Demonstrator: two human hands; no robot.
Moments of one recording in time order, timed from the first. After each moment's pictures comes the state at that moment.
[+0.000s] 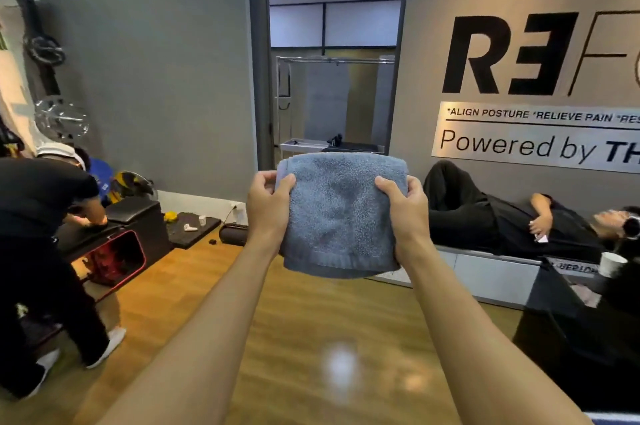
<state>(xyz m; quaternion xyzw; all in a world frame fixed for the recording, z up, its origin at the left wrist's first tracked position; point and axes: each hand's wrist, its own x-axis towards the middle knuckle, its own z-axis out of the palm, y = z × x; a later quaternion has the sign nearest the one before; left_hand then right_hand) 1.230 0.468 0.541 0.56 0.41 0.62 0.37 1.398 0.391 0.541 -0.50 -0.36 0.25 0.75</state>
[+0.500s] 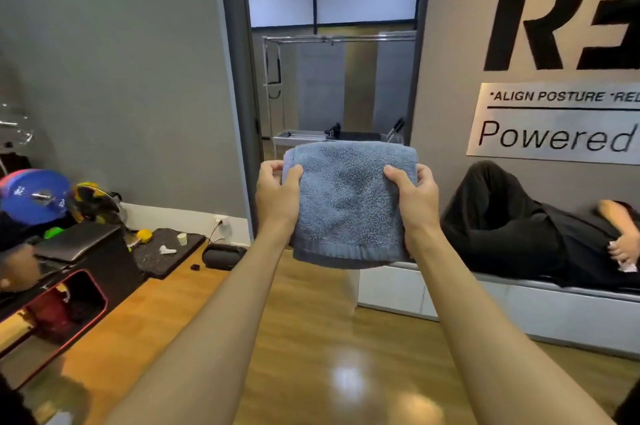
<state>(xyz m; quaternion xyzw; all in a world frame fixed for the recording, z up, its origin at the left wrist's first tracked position) 1.376 0.929 0.529 0.57 0.42 0.61 0.36 1.539 0.847 0.527 -0.50 -0.35 0.22 0.76</state>
